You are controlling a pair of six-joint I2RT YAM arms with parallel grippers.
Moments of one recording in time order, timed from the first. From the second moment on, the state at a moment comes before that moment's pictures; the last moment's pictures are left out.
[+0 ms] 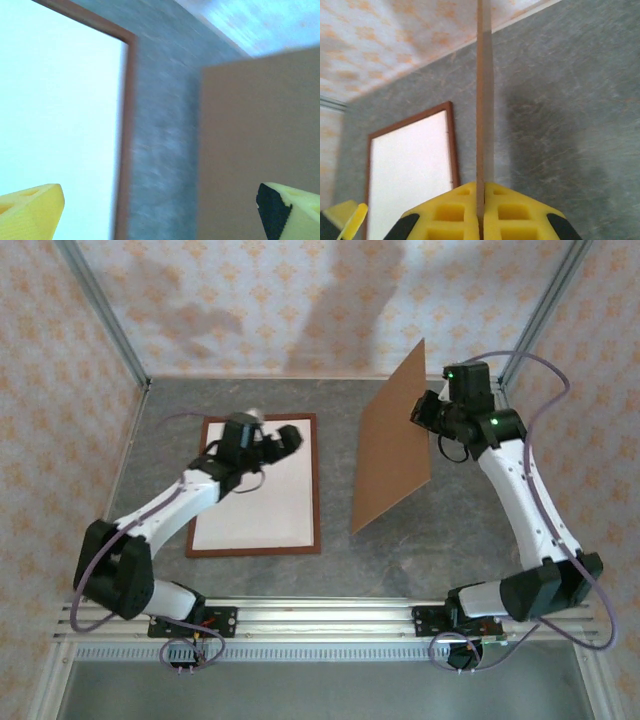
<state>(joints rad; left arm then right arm) -0.30 1.38 0.95 -0.19 0.11 -0.81 0.22 1.34 1.48 -0.80 -0.15 0.61</state>
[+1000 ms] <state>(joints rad) 0.14 1.79 1.03 -0.29 0.10 -0.62 0.22 1.28 1.32 -0.55 -0.35 0.69</state>
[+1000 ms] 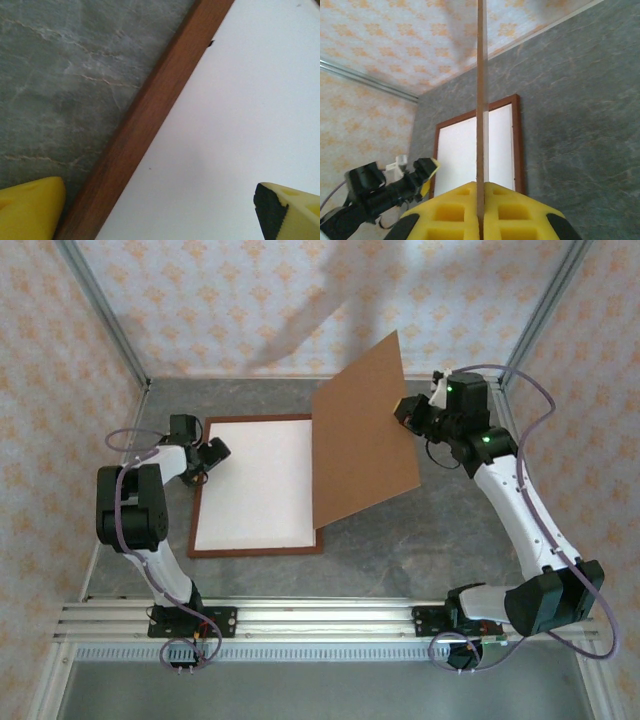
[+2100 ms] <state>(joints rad) 0.06 1.39 0.79 -0.19 0.12 -0.81 0.44 1.33 0.92 -0.04 -0.37 0.98</state>
